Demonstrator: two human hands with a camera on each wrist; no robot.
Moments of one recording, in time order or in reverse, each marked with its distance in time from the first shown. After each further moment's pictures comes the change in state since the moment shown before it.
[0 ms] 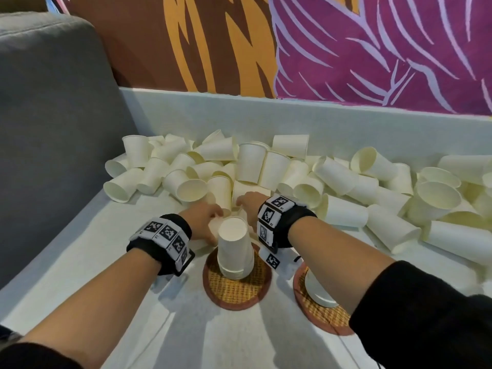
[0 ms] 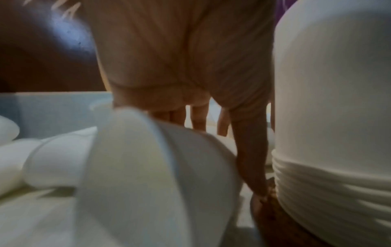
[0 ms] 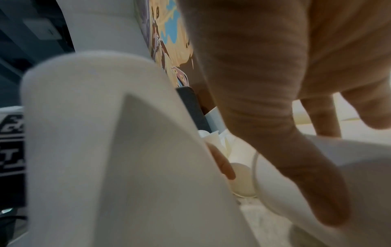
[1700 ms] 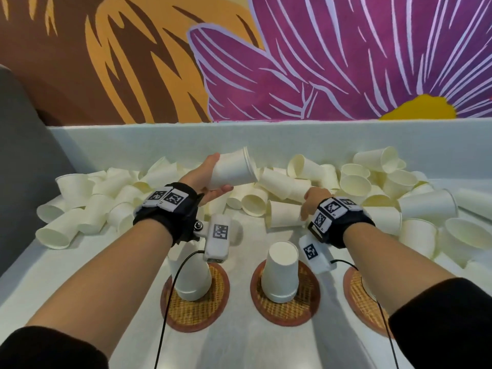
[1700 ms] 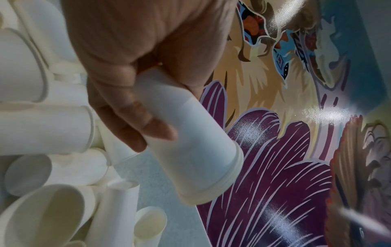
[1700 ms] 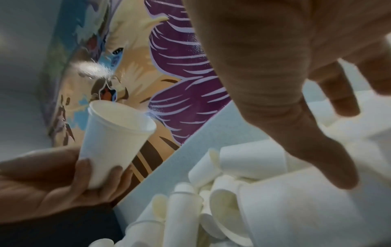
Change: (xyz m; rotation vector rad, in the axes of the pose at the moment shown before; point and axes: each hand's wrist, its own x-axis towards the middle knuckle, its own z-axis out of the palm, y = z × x) left_hand -0.002 0.162 -0.087 -1.548 0.025 -0.176; right_hand -0.102 0.191 -0.019 0.192 0.167 0.728
